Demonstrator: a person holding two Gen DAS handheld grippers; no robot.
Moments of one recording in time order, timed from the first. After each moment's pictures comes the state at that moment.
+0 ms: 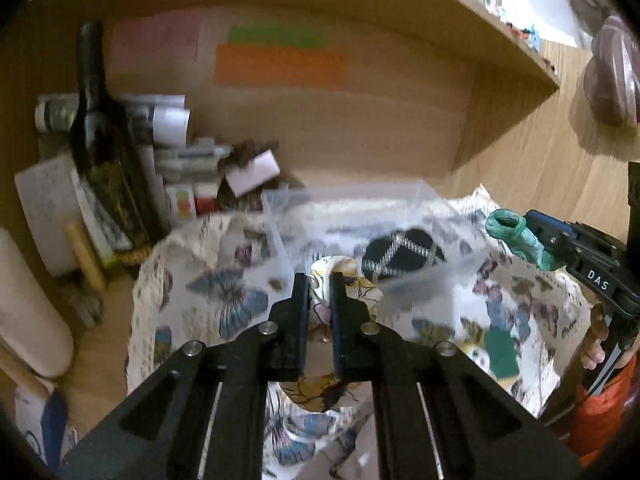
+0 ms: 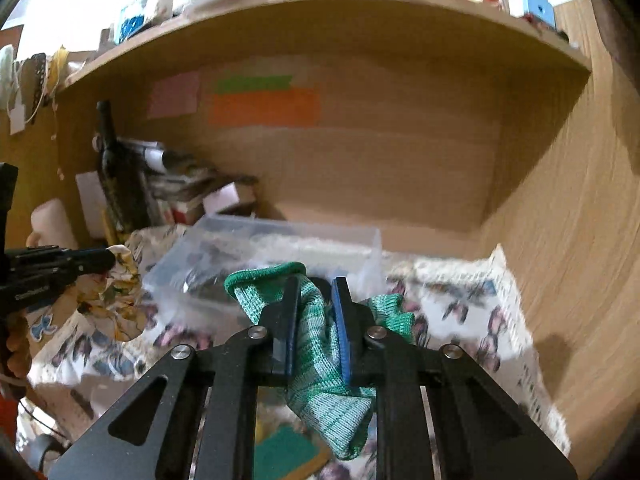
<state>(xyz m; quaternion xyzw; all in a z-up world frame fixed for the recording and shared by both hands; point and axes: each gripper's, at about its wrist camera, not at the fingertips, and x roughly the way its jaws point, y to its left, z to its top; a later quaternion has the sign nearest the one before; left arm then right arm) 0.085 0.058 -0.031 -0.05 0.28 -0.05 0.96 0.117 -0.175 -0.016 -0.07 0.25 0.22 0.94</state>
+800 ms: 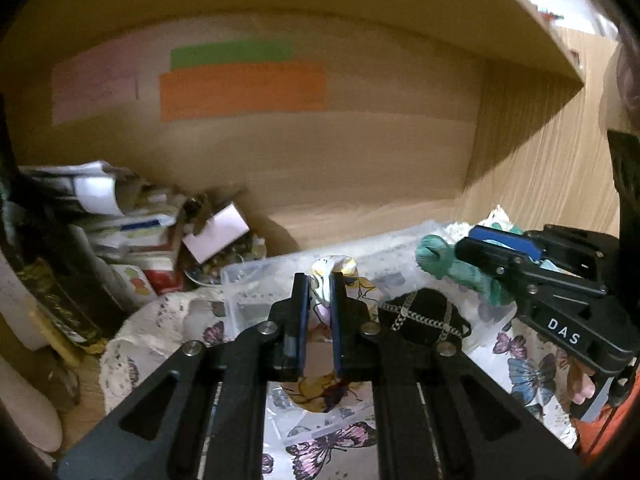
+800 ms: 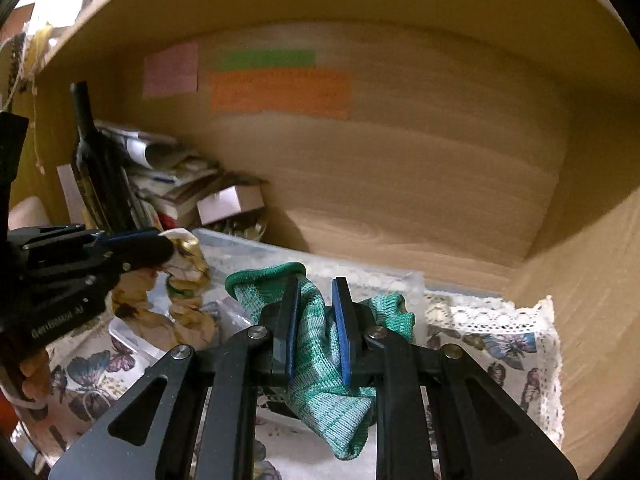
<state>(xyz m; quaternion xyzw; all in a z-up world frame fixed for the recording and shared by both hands) 0.182 0.026 -0.028 -0.01 0.28 -0.05 0.96 0.193 -0.119 -0.014 -0.11 0.26 0.25 0.93</state>
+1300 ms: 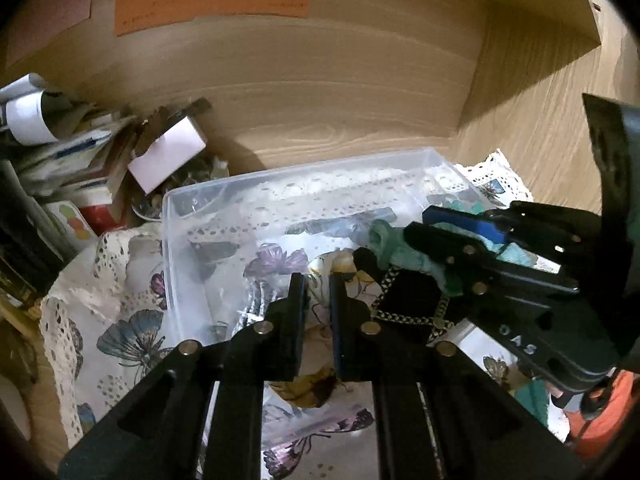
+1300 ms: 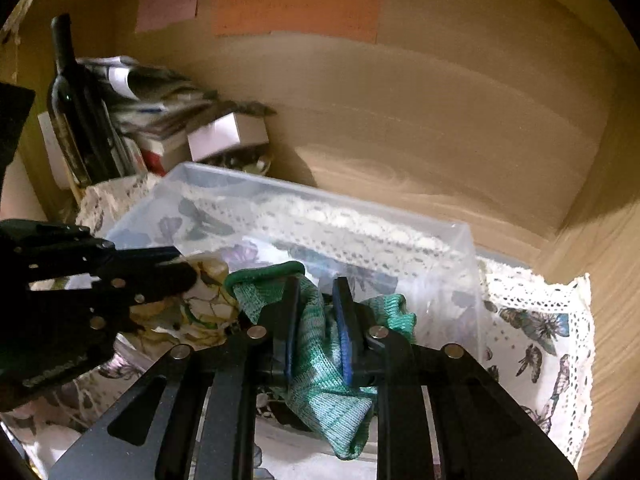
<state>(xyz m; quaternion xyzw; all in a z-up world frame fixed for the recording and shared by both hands) 0.210 0.018 -0.073 -0.03 0.38 -0.09 0.92 0.226 -0.094 -0.065 -0.15 0.33 0.25 0.90</state>
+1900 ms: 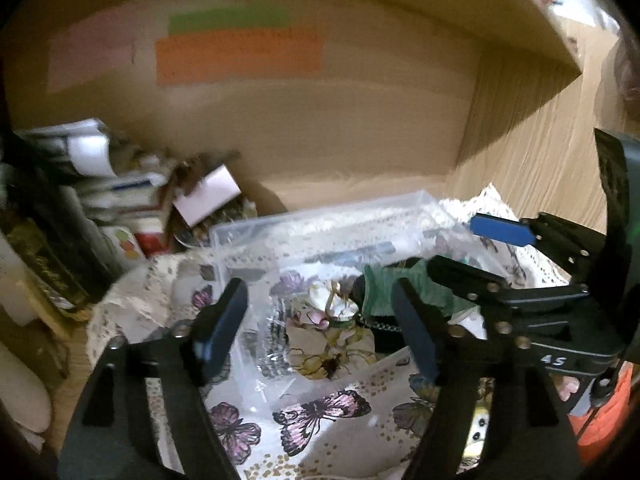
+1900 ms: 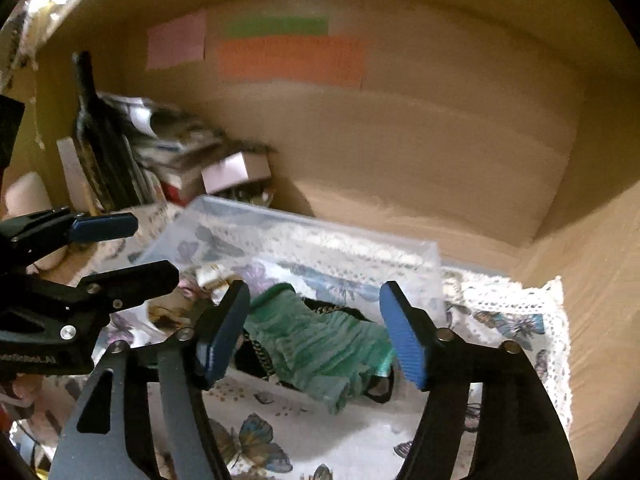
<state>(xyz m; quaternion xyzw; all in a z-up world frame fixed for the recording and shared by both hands) 0.166 0.026 -0.027 -0.03 0.31 -0.06 0.95 0.201 -0.110 -0.037 -0.13 0.30 0.25 0.91</state>
